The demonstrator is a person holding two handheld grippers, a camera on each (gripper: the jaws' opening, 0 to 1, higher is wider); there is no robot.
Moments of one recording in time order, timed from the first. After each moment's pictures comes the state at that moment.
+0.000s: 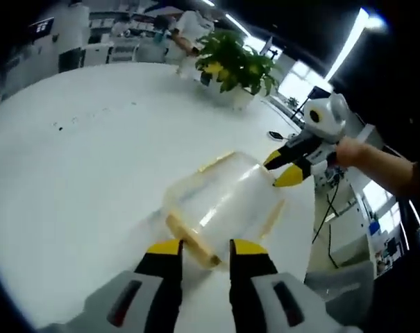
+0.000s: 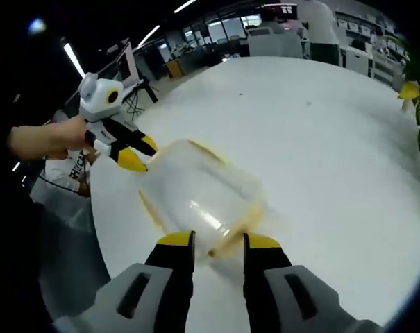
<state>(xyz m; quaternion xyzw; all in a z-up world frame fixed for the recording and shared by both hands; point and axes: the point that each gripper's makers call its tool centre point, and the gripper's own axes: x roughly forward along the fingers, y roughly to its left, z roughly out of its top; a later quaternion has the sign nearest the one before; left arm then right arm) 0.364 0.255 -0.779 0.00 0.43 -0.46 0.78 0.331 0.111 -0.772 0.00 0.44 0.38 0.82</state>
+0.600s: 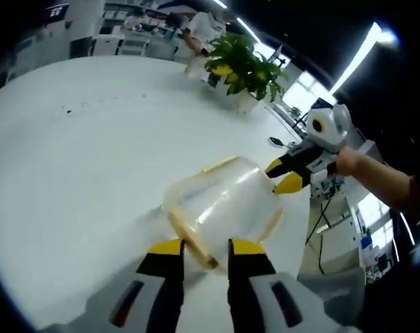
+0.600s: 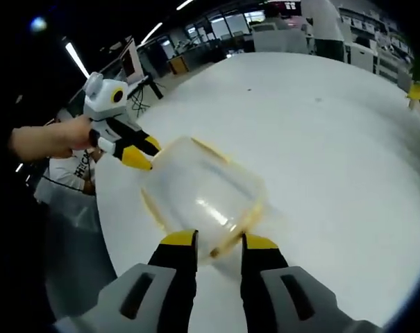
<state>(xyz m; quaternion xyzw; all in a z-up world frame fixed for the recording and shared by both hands) 0.354 0.279 -0.781 -0.04 0.45 -0.43 0.78 0.315 0.144 -0.780 0.00 0.47 0.40 0.79</state>
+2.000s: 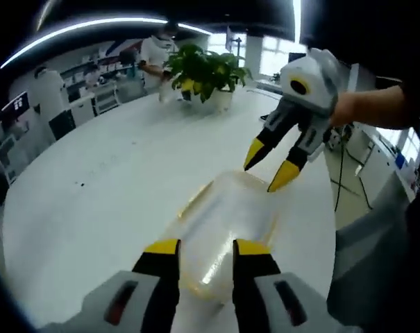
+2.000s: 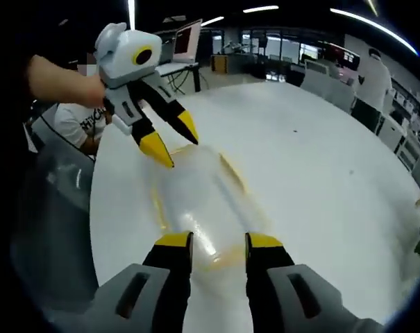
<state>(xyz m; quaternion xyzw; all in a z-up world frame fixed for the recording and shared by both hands) 0.351 0.278 -0.749 0.17 0.31 -0.48 0.80 0.325 0.199 -0.751 -0.17 0.34 0.48 0.79</state>
